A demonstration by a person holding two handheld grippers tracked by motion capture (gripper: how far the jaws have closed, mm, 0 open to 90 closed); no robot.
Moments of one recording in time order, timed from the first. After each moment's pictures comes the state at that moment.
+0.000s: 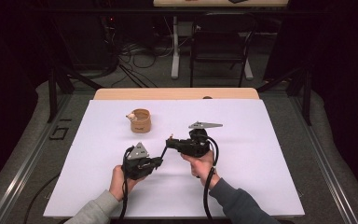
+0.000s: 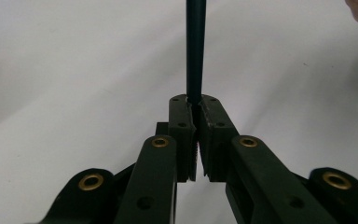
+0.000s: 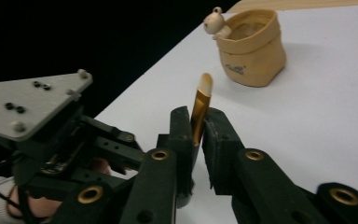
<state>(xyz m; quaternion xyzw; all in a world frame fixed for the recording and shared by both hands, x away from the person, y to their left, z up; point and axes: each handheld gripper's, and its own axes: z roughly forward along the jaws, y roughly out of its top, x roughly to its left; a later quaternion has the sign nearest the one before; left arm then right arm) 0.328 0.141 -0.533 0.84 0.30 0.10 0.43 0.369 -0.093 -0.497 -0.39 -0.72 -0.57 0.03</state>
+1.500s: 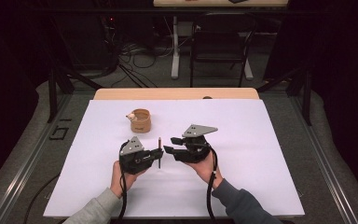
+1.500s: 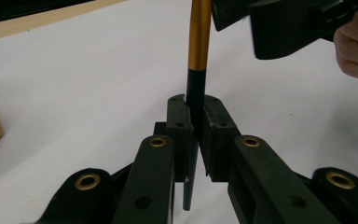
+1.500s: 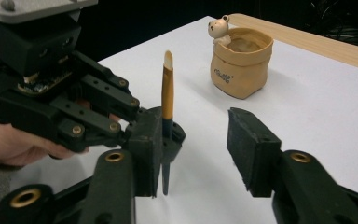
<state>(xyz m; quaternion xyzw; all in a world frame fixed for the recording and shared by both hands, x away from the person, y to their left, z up) 0.335 0.149 -0.519 0.80 0.29 0.11 0.51 0.347 -0.088 -0.479 -0.30 -0.79 -0.53 -0.10</state>
